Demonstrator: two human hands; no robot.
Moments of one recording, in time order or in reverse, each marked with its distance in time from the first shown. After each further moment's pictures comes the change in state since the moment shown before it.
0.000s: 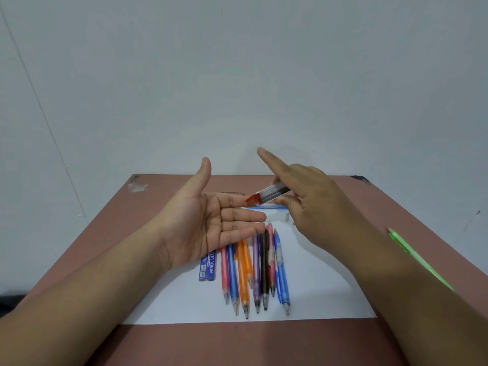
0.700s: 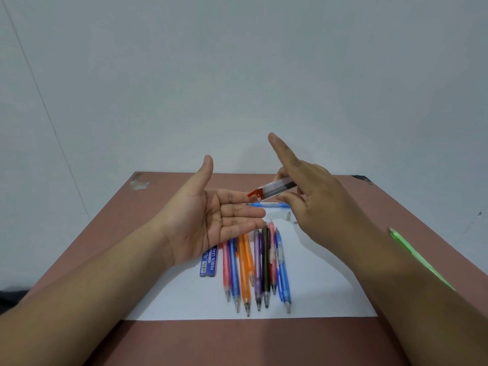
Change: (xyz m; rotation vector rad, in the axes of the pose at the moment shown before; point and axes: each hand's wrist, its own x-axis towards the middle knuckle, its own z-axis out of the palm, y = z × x) left_hand 0.000 0.000 0.000 0.018 0.061 0.020; right_hand -0.002 -0.004 -0.004 0.068 0.013 0.036
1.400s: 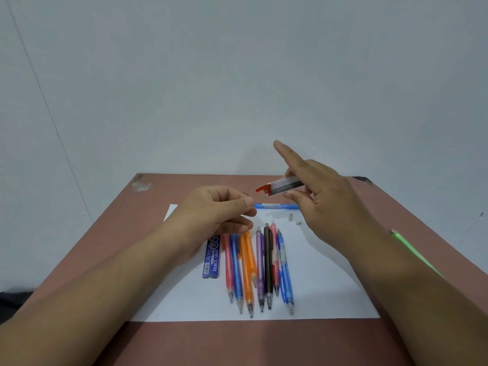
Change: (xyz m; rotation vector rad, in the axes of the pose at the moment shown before) left_hand 0.007 -0.009 -0.008 0.502 0.159 0.250; right_hand -0.001 0.009 0.000 0.003 0.034 0.021
